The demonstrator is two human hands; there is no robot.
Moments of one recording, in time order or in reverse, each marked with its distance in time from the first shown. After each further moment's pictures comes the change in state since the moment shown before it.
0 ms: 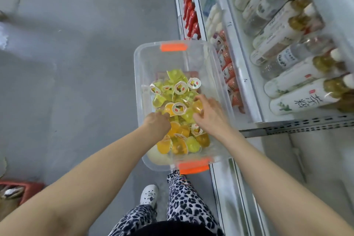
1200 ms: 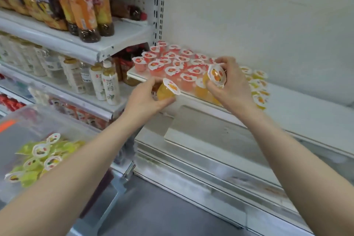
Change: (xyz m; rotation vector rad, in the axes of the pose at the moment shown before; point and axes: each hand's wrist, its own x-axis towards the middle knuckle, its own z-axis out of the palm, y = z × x) left_hand -0.225 0.274 -0.159 -0.802 0.891 0.961; right_hand -0.494 0.031 -0.164 -0.018 1.249 0.546
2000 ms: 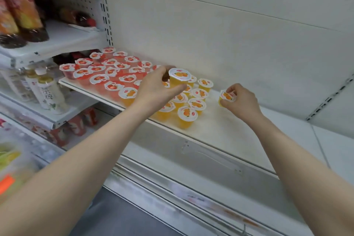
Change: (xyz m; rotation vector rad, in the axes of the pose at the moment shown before) left_hand 0.090 0.173 0.192 -0.091 0.056 -0.006; right_hand 0.036 0.271 -0.135 -0.176 -0.149 0.333
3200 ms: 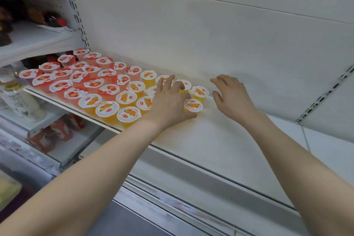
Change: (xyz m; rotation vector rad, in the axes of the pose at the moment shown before) left_hand 0.042 0.007 0.137 0.763 -0.169 0.312; right_hand 0.052 0.058 -0.016 -0.353 0.038 -0.441
